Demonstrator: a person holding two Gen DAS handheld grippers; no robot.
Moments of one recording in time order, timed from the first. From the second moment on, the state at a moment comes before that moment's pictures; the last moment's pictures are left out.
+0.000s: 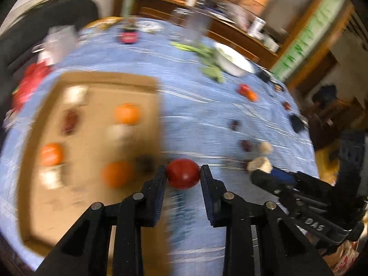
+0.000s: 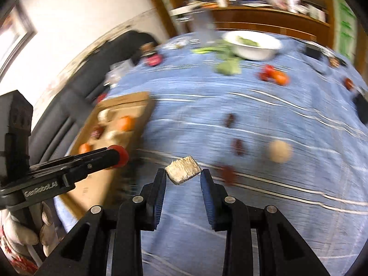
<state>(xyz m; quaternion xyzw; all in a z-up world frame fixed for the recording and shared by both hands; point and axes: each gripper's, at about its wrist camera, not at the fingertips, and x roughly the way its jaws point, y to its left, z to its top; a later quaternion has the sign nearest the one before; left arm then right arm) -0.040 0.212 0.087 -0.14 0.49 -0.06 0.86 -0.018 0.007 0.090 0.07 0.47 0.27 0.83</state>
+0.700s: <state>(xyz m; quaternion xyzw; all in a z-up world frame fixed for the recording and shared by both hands) -0.063 0.318 0.044 -0.10 0.55 0.01 0.83 -0.044 0.183 0.043 -0.04 0.52 0.35 0.78</state>
